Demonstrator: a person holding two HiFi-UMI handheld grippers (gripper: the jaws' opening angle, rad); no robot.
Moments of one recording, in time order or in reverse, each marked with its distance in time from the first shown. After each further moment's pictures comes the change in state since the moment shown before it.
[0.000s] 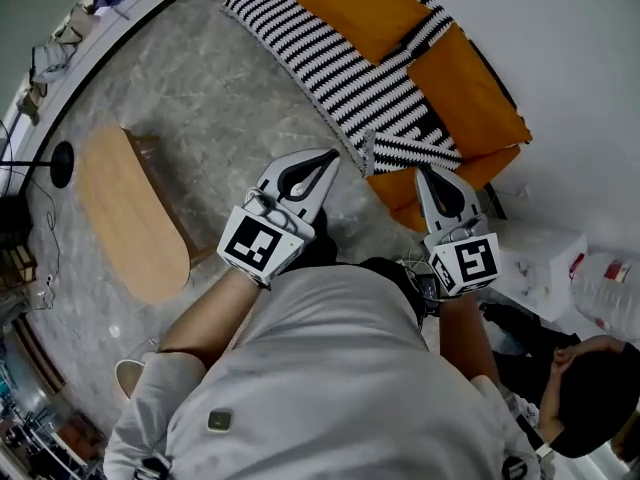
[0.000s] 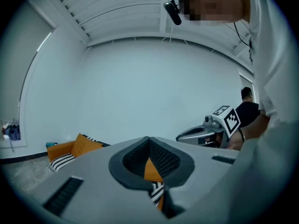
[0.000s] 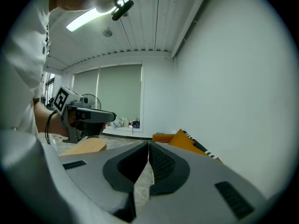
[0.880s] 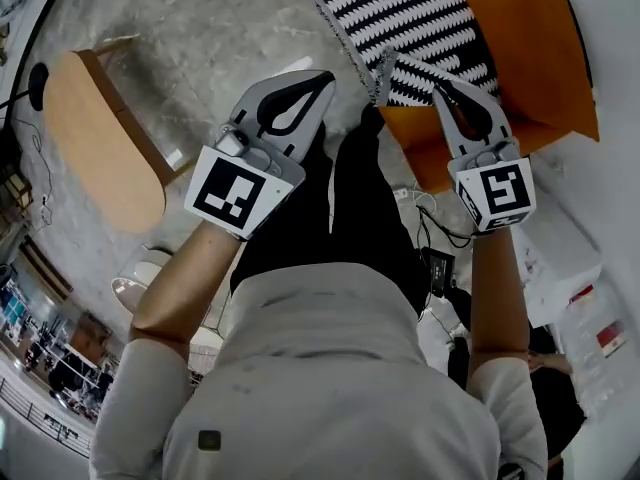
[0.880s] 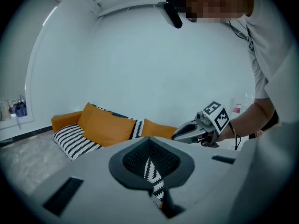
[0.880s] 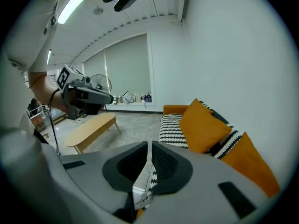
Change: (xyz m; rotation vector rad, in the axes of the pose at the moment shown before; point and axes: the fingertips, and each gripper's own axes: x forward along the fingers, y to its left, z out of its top) left arm 0.150 0.128 -0.175 -0.129 0.278 0.103; right arm 0.185 -0.117 -0.209 0.007 0.297 0.261
